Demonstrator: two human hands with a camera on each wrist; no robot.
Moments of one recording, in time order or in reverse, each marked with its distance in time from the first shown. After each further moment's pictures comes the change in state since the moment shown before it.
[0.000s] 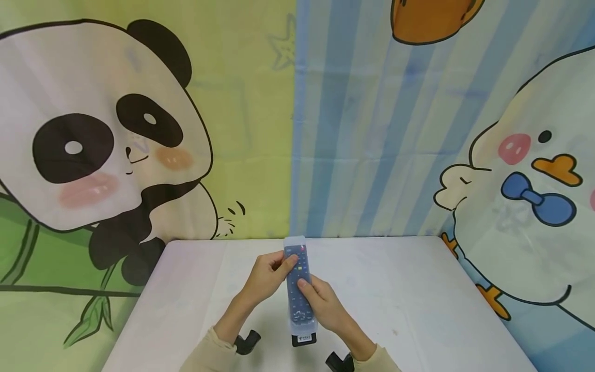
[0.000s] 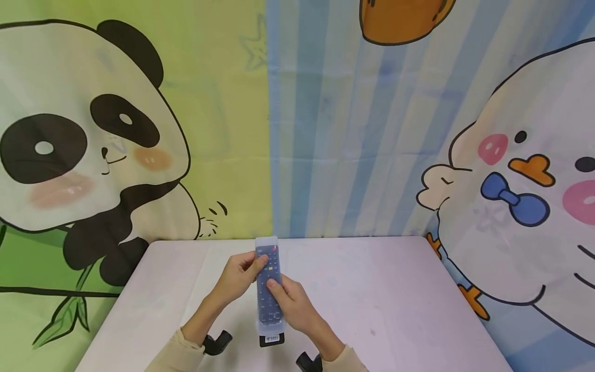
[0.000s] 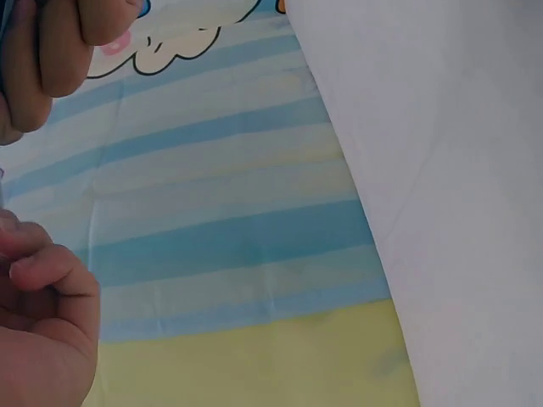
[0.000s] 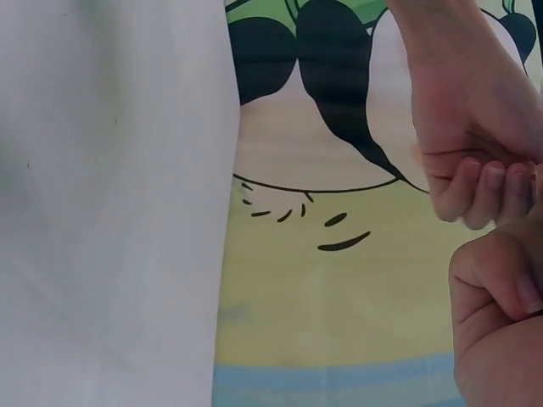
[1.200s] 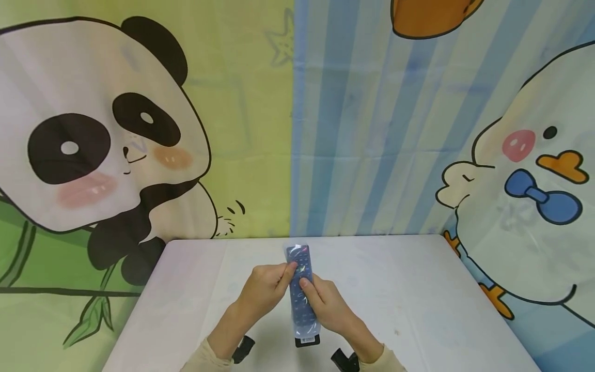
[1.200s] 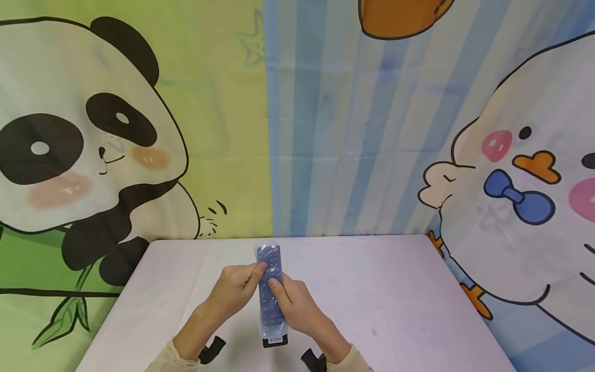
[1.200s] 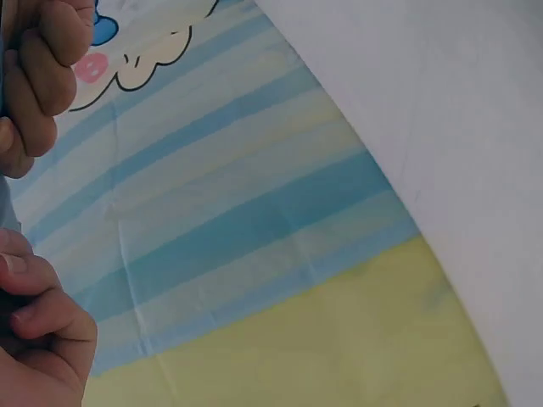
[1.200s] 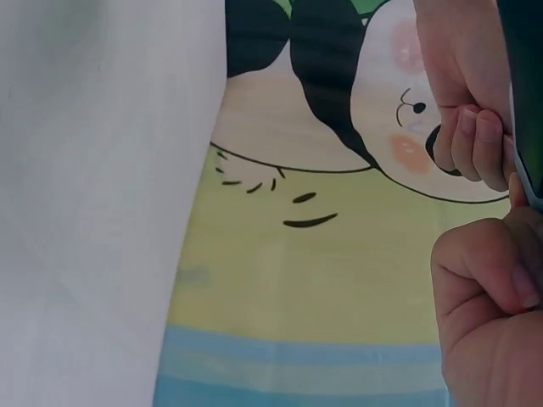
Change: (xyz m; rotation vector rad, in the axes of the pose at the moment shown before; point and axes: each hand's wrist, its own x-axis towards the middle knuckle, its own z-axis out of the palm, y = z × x) left_hand -0.011 0.013 0.002 0.514 0.048 0.467; right_hand -0.002 -0.022 -0.006 -0.216 -0.018 -0.015
